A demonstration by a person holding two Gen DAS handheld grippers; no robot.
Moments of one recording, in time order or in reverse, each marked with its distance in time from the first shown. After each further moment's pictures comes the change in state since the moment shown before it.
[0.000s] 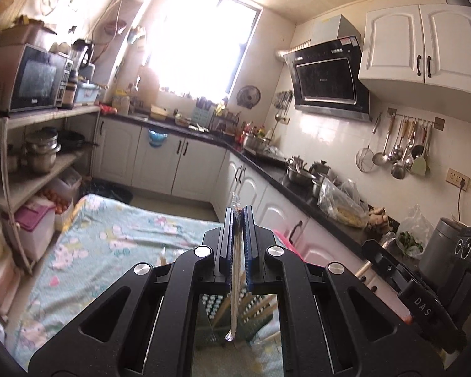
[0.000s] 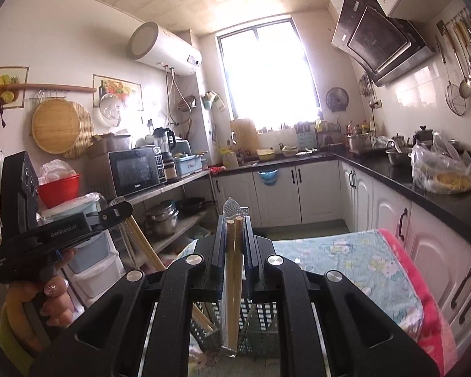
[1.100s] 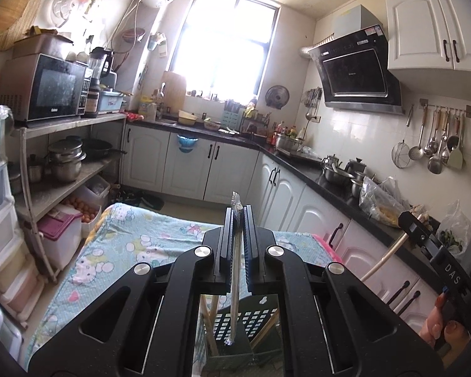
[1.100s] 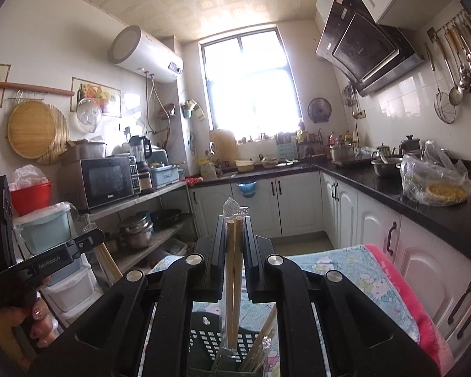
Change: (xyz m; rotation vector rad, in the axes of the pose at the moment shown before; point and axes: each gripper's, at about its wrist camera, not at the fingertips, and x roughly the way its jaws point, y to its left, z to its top) left arm 0.049 0.026 -0.008 0.037 0.001 0.156; right arm 0.058 -0.027 -0.002 -0.008 -0.040 -0.104
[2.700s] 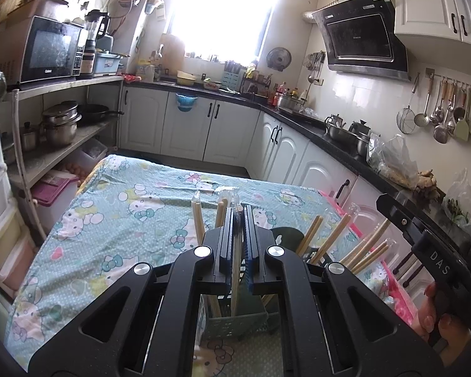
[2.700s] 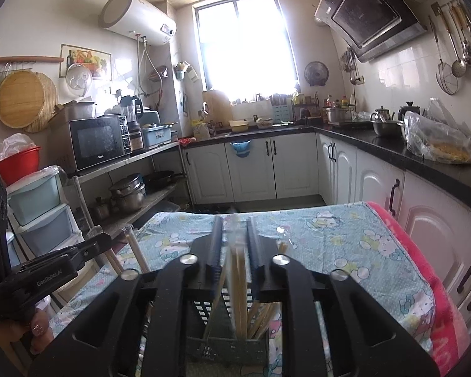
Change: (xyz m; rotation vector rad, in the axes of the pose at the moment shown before) left arm 0.034 0.007 -0.067 -0.005 0.167 -0.008; right arm 0.034 0.004 -0.063 0.006 0.169 -0.033
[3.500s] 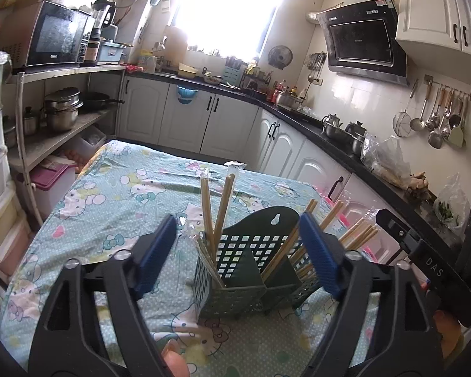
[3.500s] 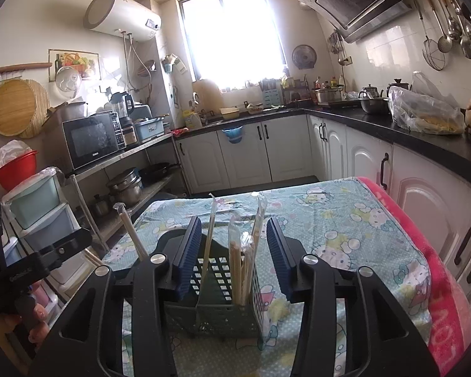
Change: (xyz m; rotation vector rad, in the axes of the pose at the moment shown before) left arm -0.021 0.011 -0.016 -0.048 0.015 -0.024; right arm -0.022 -0.021 -0.021 0.067 0.058 -0.010
